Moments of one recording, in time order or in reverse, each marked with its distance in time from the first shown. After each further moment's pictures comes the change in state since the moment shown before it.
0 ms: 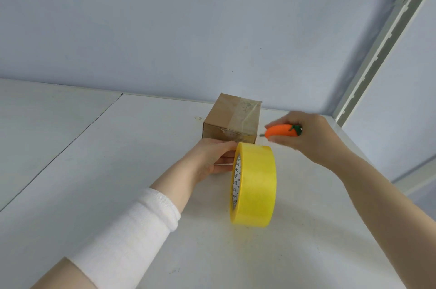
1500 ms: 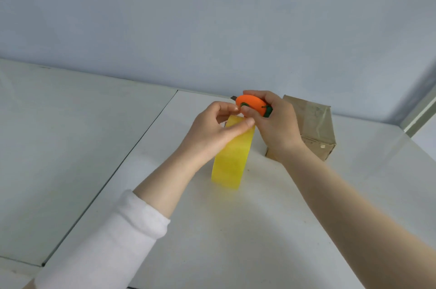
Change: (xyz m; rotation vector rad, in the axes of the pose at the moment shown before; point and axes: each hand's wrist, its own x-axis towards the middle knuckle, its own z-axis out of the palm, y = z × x) left_hand -0.055 0.027 -0.120 0.270 0.297 0.534; right_hand 0.062 -0.127 0.145 0.450 0.162 0.030
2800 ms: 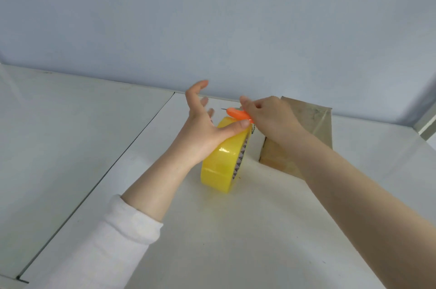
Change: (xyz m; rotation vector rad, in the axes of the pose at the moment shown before) left_hand 0.014 0.009 0.015 0.114 0.088 -0.045; right_hand 0.038 0.006 -0.020 -0.493 -0.247 0.118
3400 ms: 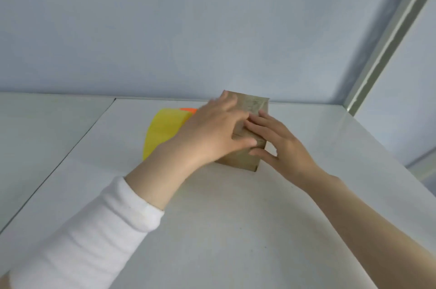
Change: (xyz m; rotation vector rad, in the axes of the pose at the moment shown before) left_hand 0.016 0.037 0.092 0.886 -0.402 0.569; right_hand -0.070 0.147 -0.041 -0.129 0.155 -0.417
